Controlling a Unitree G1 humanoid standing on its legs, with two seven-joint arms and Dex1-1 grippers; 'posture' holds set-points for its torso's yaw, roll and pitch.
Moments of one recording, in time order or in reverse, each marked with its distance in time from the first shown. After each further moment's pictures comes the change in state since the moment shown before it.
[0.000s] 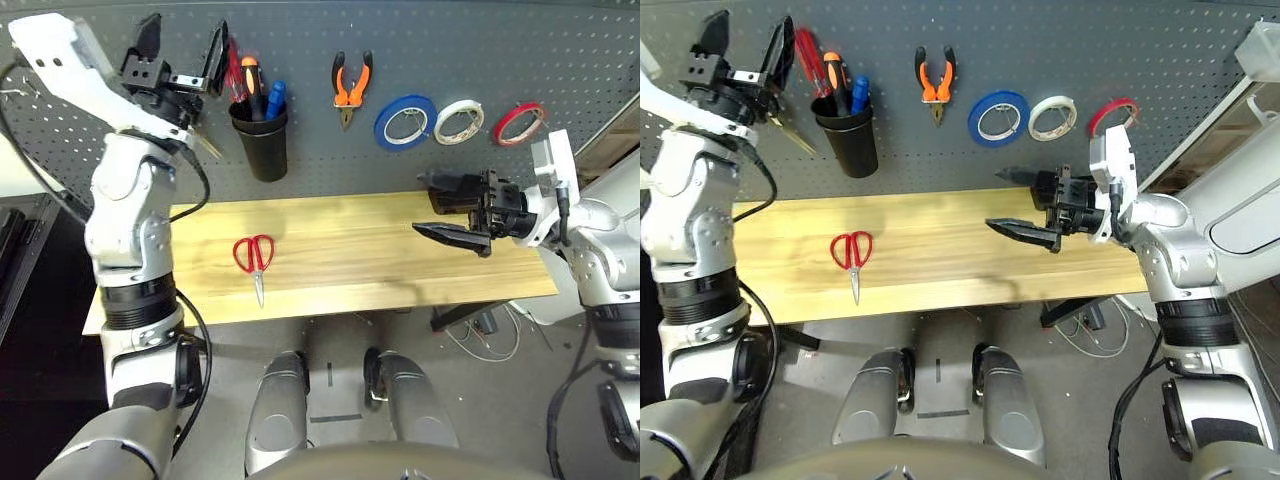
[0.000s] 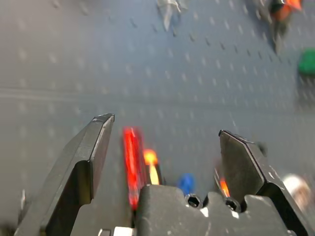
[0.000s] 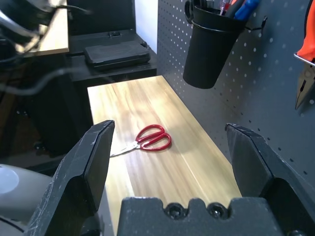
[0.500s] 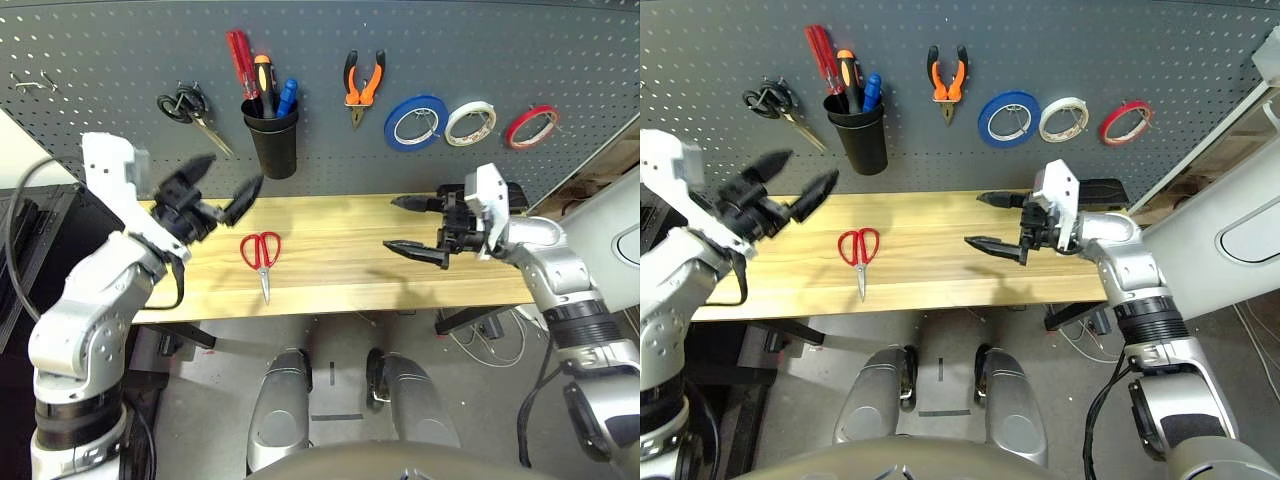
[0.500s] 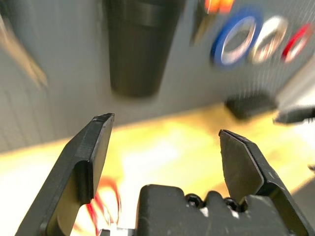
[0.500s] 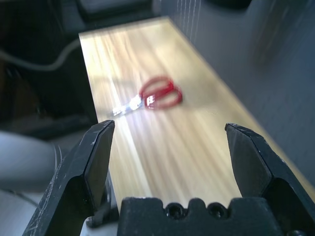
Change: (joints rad) left arm 0.440 0.091 -0.056 -0.180 -0.107 0.256 -0.082; right arm 0.025 0.102 0.177 0.150 -0.263 -0.090 -0.129
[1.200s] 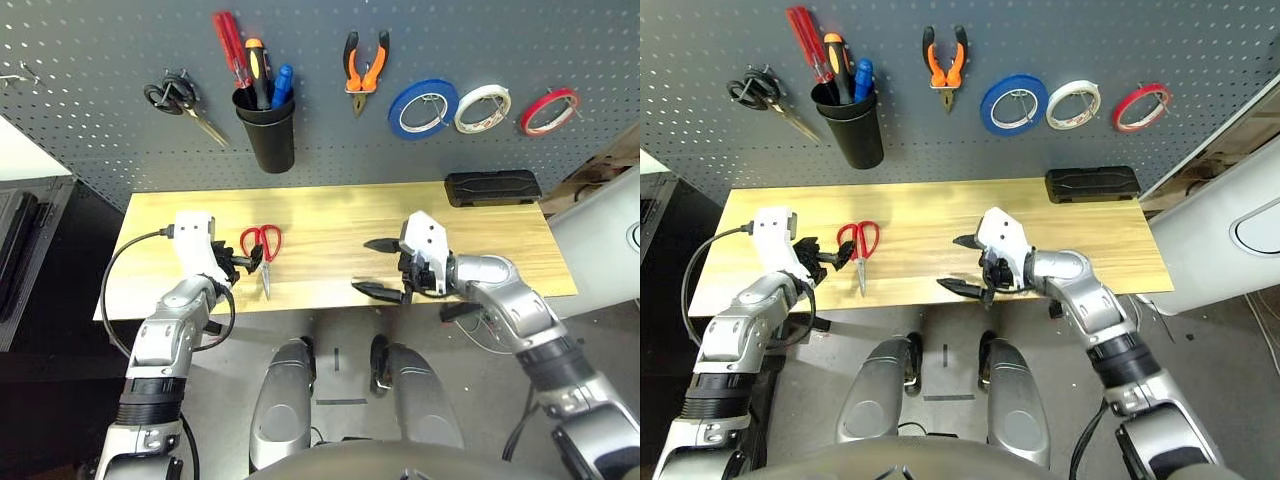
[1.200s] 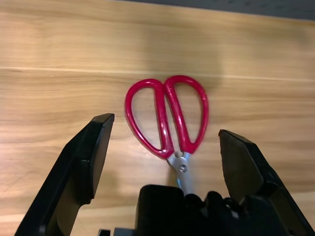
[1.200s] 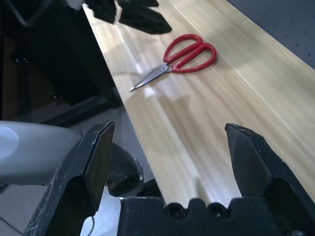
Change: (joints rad) left arm -0.108 -0.229 -0.141 0.623 0.376 -0.194 0.193; right arm 0.181 0.054 0.116 -0.328 -0.075 0.228 -0.201
